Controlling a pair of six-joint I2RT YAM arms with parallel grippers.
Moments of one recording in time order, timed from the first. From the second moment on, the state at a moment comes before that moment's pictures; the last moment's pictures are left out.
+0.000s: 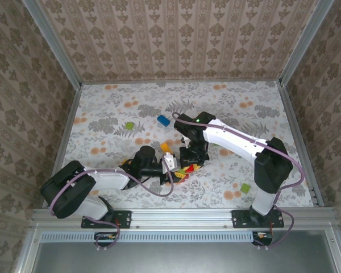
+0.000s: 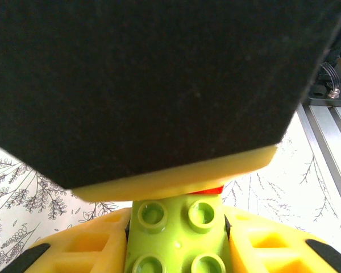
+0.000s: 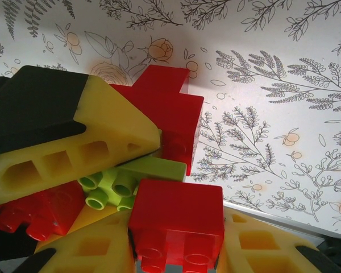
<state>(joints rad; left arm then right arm) -0.86 1.41 0.38 0.57 0.63 0.29 0.76 1.77 1.48 -1.29 -0.32 0.62</state>
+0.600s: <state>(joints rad) -0.86 1.41 0.38 0.57 0.63 0.29 0.79 1.83 1.57 -1.38 -0.25 0.62</state>
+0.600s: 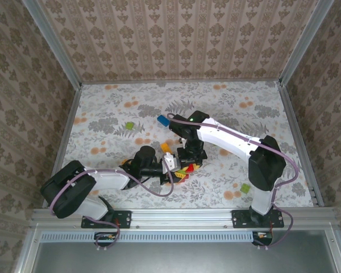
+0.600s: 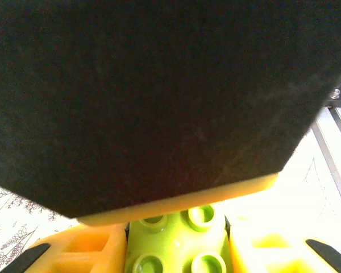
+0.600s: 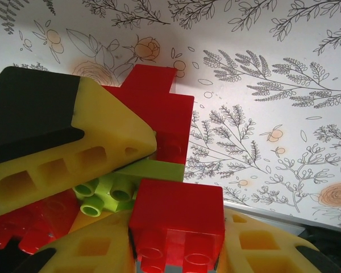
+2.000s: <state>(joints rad) -0.86 1.42 0.38 0.58 0.63 0.29 0.75 1.71 1.54 -1.31 -0.22 0.62</state>
